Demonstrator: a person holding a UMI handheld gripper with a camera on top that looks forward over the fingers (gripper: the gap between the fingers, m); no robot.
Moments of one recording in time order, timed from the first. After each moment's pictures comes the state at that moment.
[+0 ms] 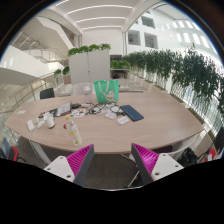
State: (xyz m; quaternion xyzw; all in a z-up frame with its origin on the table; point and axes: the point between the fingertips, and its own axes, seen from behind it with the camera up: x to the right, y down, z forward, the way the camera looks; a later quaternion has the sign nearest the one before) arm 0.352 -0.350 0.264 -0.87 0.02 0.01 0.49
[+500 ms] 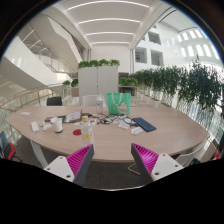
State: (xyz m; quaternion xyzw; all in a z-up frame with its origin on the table) arm 0.257 -0.338 0.224 -0.81 -0.01 0.01 0.58
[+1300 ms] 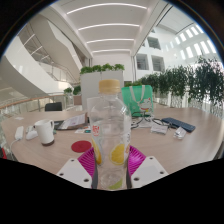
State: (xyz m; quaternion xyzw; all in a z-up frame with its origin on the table) arm 0.104 -0.042 0.073 -0.78 -0.01 0.04 0.63
